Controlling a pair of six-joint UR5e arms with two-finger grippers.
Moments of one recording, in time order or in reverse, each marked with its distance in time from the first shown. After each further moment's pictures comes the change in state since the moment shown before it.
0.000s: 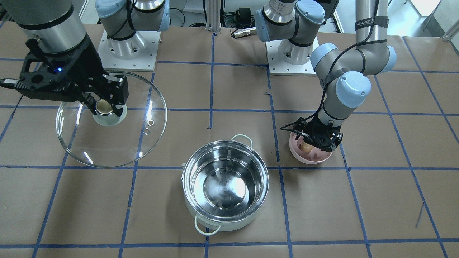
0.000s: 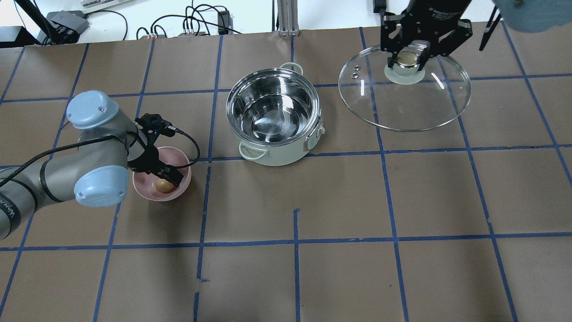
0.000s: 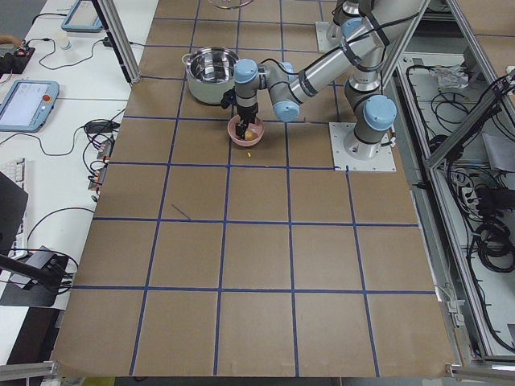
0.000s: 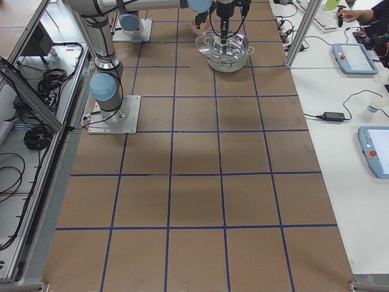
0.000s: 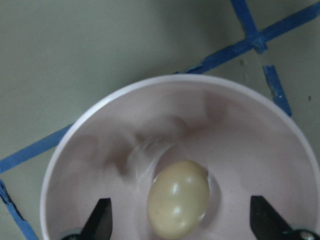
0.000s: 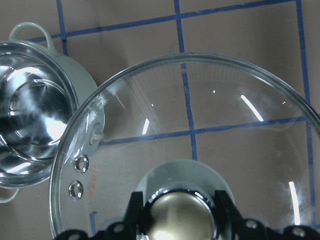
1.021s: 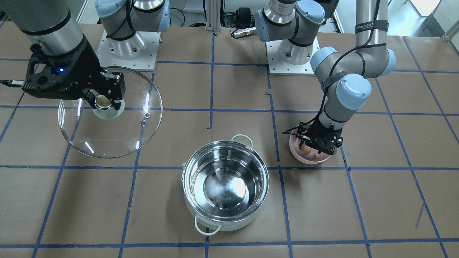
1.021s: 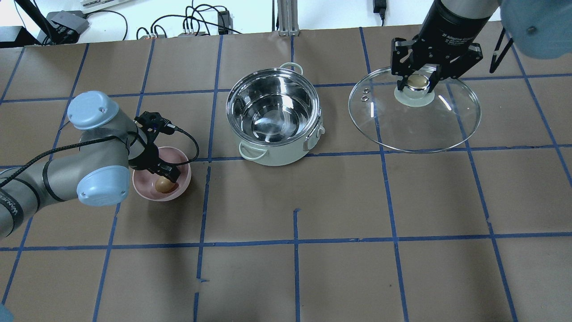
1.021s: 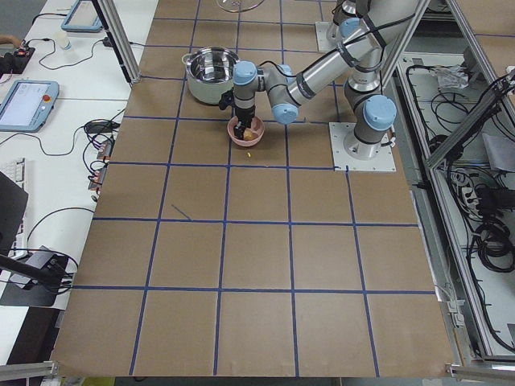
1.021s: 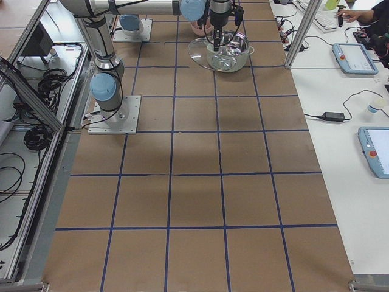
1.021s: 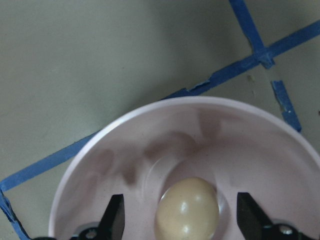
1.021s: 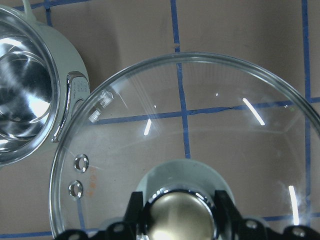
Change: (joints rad) left arm 0.004 -0.021 0.001 0.048 0.003 -0.010; right arm -0.017 -0.033 0.088 -0.015 0.004 -0.044
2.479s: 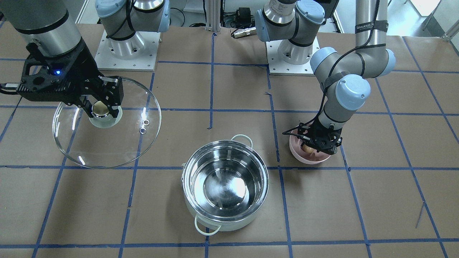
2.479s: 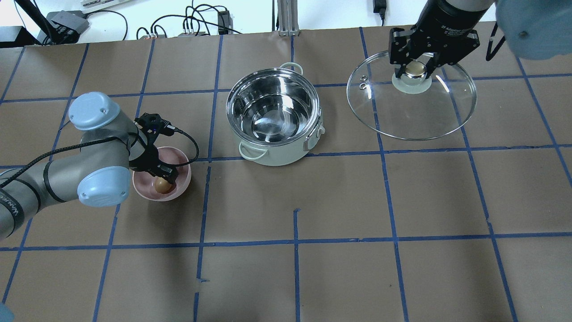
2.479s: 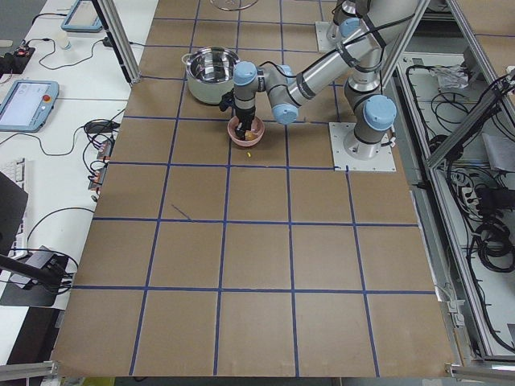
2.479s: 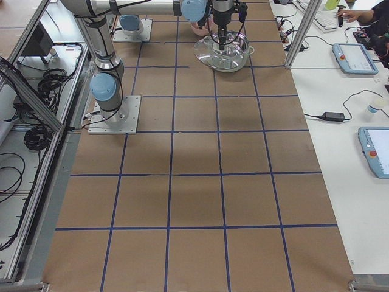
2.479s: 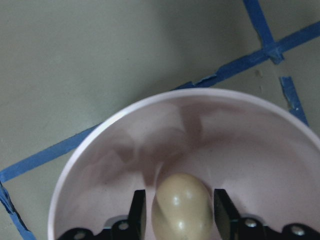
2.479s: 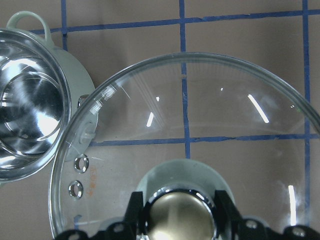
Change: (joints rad) left arm 0.000 -0.001 -0.005 -0.005 0.012 -0.010; right arm 0.002 0.008 0.000 -0.094 0.005 -0.055
